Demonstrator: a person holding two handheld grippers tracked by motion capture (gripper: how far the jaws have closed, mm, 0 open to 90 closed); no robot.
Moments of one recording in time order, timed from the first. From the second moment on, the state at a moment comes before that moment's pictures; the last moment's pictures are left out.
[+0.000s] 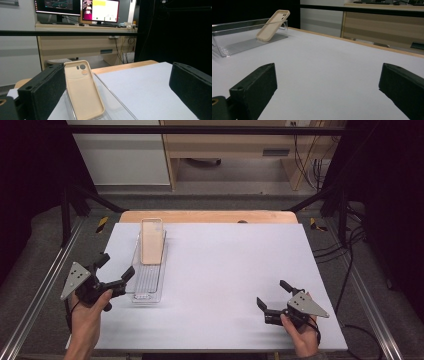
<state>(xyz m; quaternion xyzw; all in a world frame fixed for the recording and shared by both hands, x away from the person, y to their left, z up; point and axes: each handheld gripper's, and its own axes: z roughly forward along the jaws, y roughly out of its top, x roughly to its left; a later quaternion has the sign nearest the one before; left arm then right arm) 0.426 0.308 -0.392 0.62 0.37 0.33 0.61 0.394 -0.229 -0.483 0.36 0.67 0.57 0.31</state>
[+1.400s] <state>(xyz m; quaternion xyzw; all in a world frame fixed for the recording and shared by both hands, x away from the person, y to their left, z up) 0.409 0.301 -0.436 0.66 0.34 0.32 0.59 0.394 -0.229 -0.484 0.36 0.67 0.56 0.31</state>
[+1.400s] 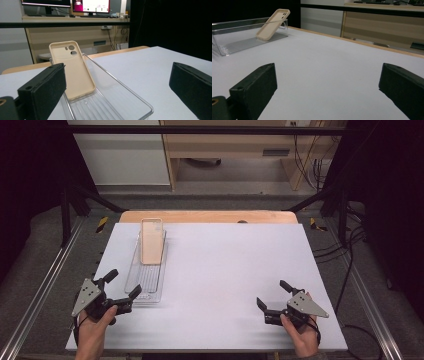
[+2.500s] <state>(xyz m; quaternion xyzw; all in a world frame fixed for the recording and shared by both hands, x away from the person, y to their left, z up) 0.404 0.300 -0.451 0.67 0.33 0.32 0.58 0.394 -0.229 -0.485 0.36 0.68 0.56 0.32</state>
